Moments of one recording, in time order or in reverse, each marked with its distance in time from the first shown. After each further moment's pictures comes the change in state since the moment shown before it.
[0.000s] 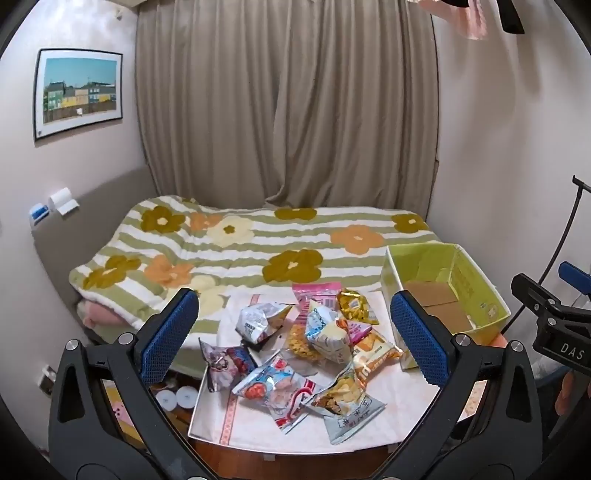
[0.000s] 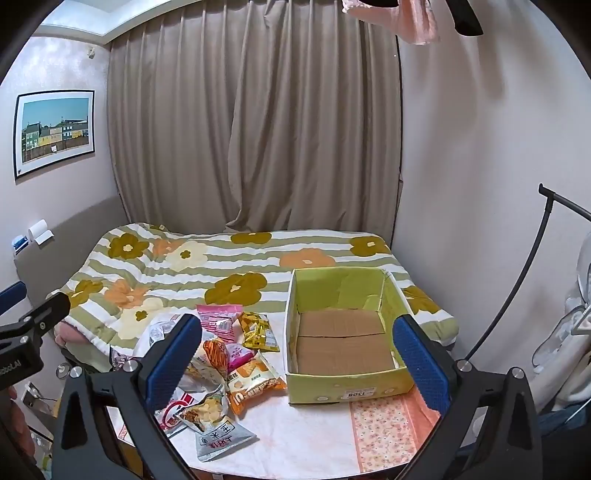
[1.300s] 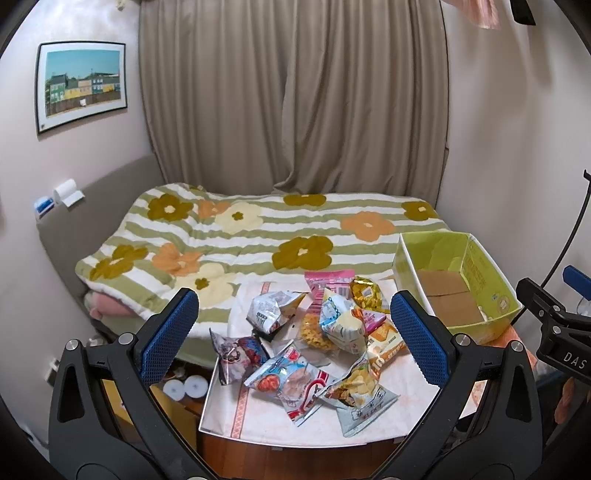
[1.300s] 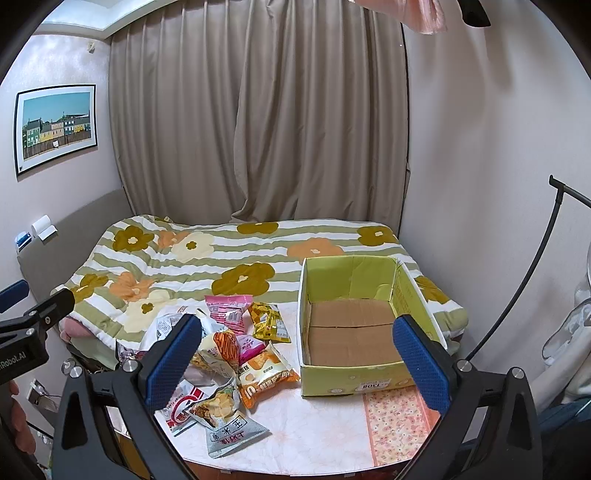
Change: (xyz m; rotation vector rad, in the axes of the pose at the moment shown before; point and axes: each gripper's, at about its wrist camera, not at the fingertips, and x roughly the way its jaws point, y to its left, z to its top) left arm 0.014 0.013 -0.001 -0.004 0.058 0.026; right arm 0.005 0.013 -0.013 0.003 0.028 0.016
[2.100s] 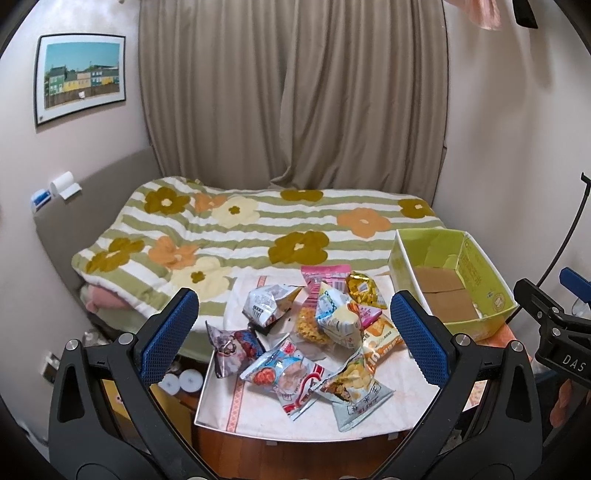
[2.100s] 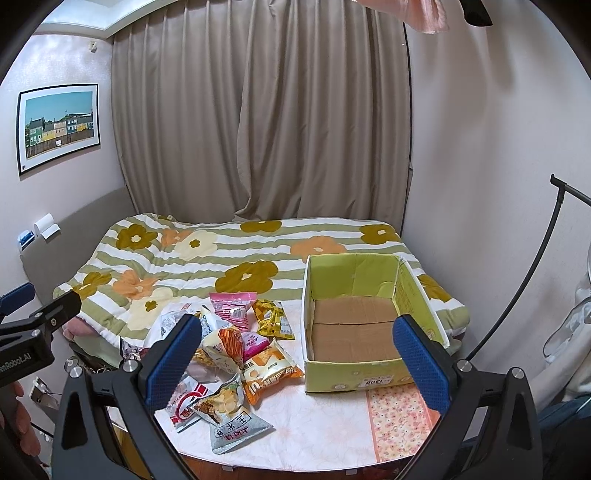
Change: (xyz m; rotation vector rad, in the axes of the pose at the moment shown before) left arm 0.001 0.004 -0.005 -0.016 0.019 -0.018; right arm -0.004 0.004 -0.003 0.003 0.002 0.003
